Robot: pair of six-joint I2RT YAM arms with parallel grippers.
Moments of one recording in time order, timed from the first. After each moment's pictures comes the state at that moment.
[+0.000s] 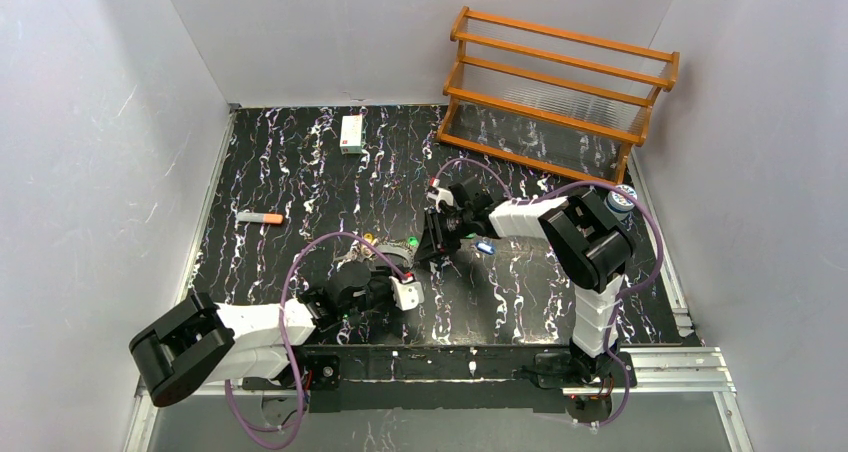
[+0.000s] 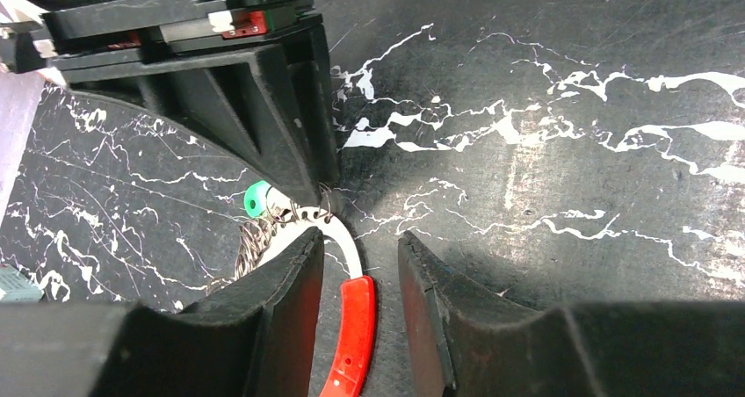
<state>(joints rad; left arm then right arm) -0.92 1.14 0.18 0.57 0.12 0.66 0.68 1.93 1.03 0.01 -0.71 0.56</state>
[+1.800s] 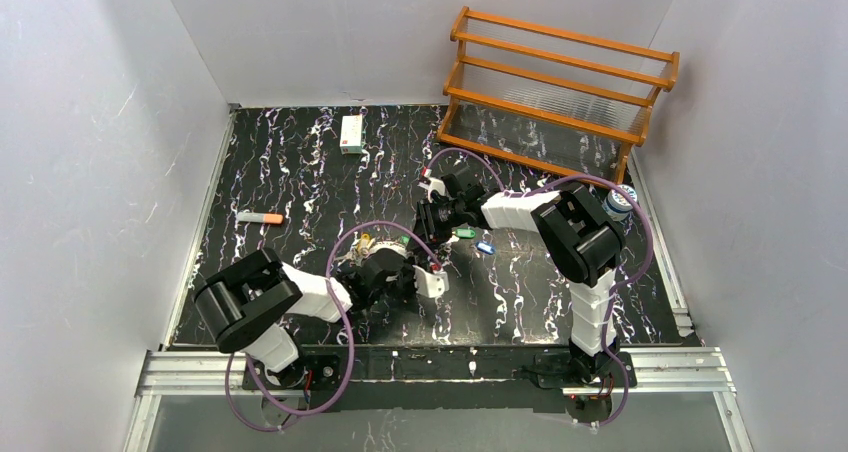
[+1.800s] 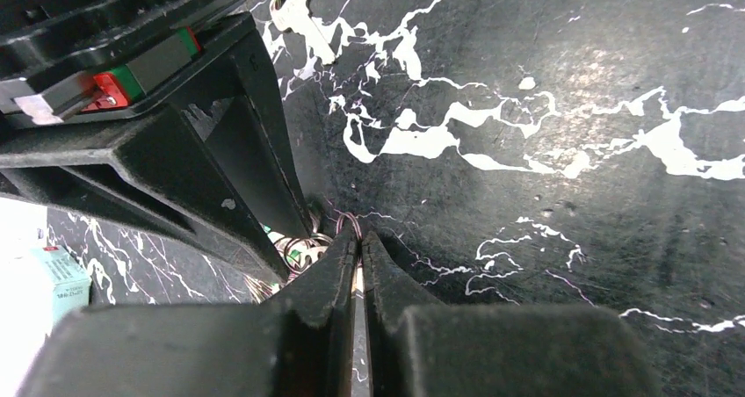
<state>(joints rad) -0.93 1.54 0.35 0.65 -0.06 0.79 0.68 2.00 1.16 -0.01 -0.69 0.53</state>
